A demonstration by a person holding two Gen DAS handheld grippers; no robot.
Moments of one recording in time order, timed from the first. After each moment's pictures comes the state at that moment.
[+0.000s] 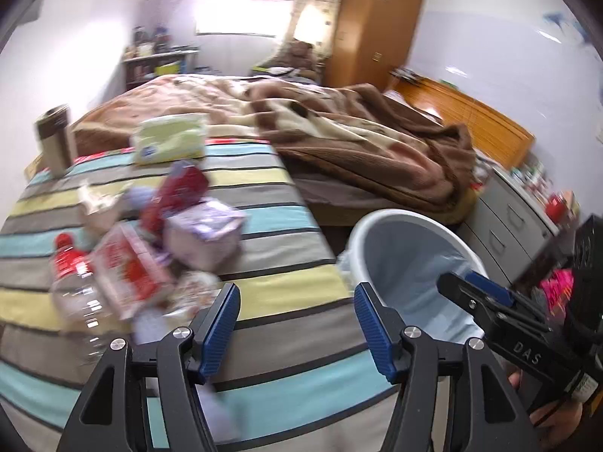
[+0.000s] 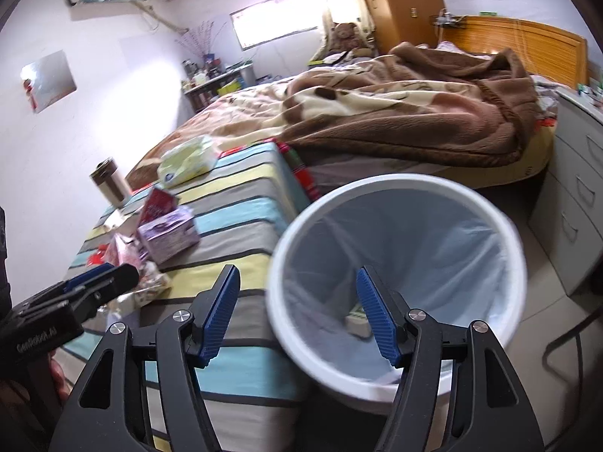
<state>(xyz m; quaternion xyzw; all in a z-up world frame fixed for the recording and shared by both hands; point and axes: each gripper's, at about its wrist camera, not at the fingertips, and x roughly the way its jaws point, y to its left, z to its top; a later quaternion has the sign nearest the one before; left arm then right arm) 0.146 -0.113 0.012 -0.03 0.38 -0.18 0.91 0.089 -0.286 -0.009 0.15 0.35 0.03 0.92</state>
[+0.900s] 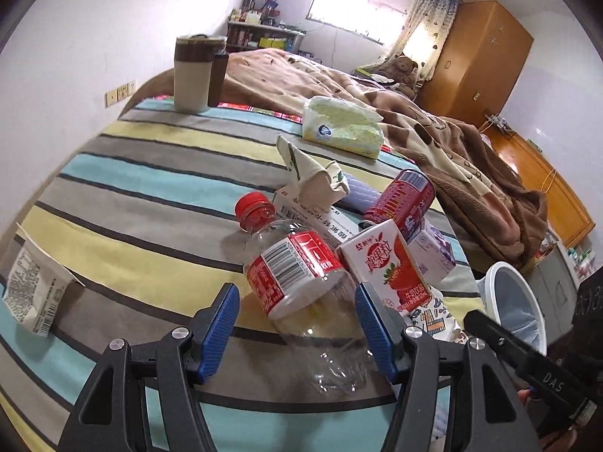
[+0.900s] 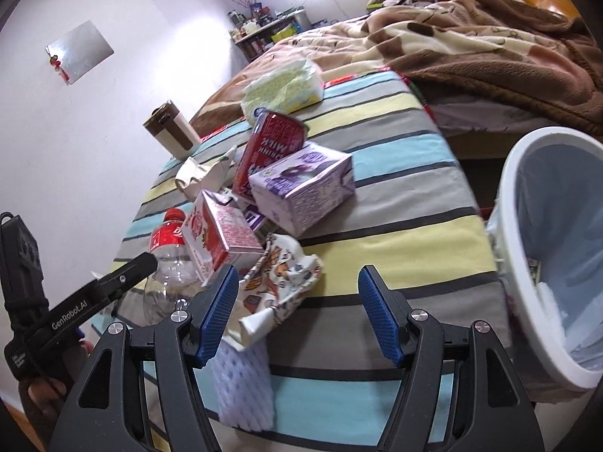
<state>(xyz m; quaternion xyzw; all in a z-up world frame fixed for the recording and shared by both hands) 0.185 0.068 -0.021 -0.14 0.41 -0.05 0.90 0.141 -0.173 -0.032 0.19 0.43 0.13 0.87</state>
